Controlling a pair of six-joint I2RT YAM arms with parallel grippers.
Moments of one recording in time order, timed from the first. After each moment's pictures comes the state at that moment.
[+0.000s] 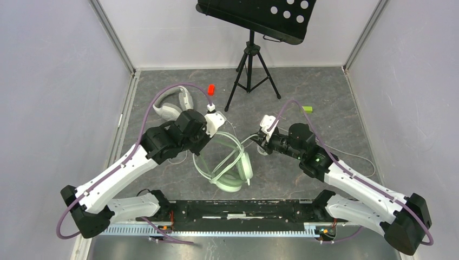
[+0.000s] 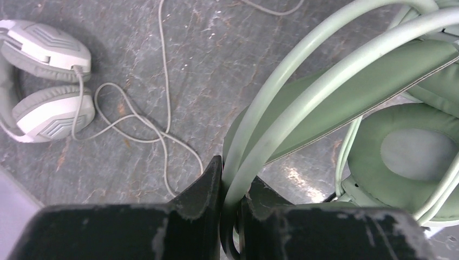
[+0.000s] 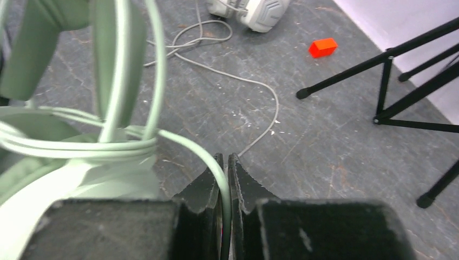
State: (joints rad) left arm -0.84 1.06 1.17 -0.92 -0.14 0.13; right arm 0.76 0.94 0.63 0.10 -0.23 -0.24
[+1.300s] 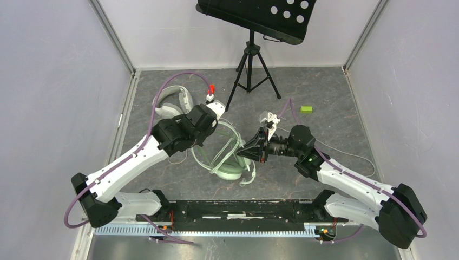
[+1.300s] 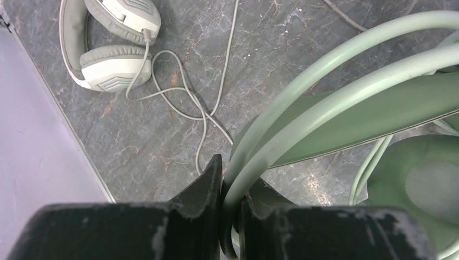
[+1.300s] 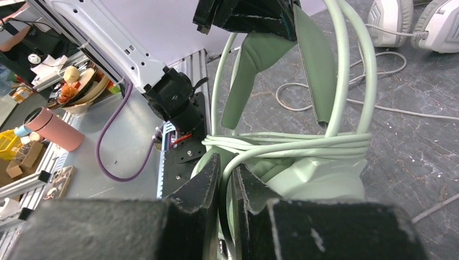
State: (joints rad) left arm -0.86 1.20 1.27 -0.97 -0.47 -0.02; right arm 0.75 1.02 0.55 0.47 -0.70 0.38
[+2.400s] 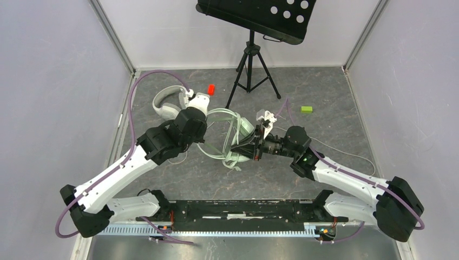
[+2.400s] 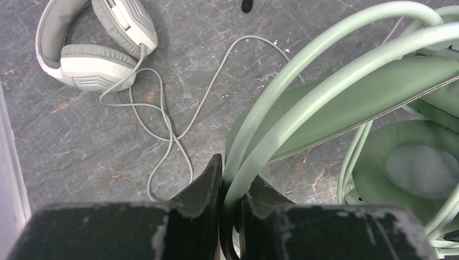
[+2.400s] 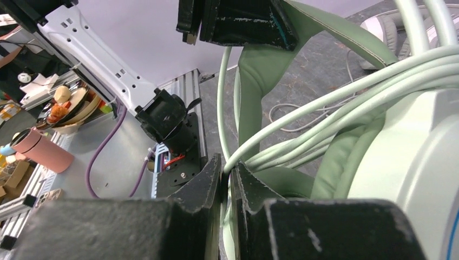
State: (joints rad) left arm -0.86 1.08 1.19 -0.81 -0.52 -0.28; right arm 0.80 1.08 0.56 0.59 -0.60 0.41
